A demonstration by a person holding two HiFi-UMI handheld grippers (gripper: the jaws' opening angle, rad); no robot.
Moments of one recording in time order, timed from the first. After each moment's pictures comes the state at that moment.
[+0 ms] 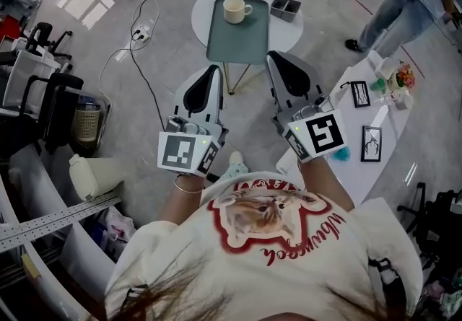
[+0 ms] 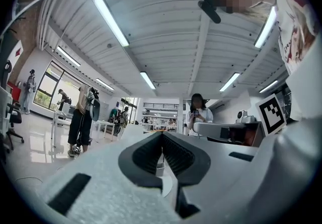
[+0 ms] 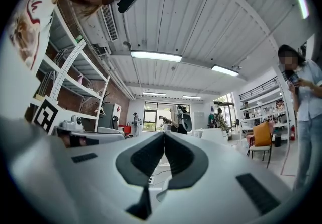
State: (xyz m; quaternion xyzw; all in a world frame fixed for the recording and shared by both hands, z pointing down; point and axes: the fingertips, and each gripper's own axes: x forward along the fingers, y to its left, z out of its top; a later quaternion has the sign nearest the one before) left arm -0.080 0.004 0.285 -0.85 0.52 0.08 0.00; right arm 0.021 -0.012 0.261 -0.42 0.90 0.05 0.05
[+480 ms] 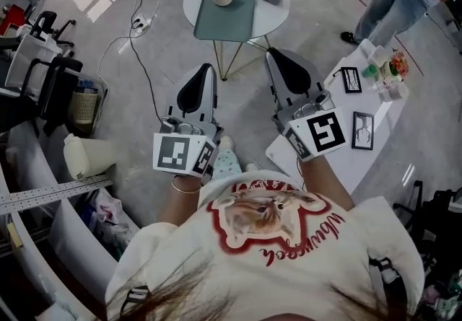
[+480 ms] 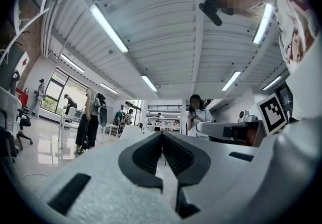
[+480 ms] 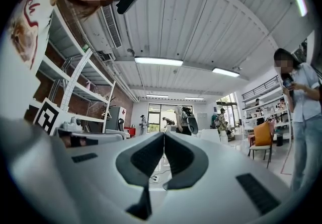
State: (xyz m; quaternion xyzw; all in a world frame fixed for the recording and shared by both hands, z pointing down) left arm -0.022 0.101 0.280 -0.83 0.54 0.08 0.02; right arm 0.089 0.080 0.256 -0.40 0.91 0.05 0.06
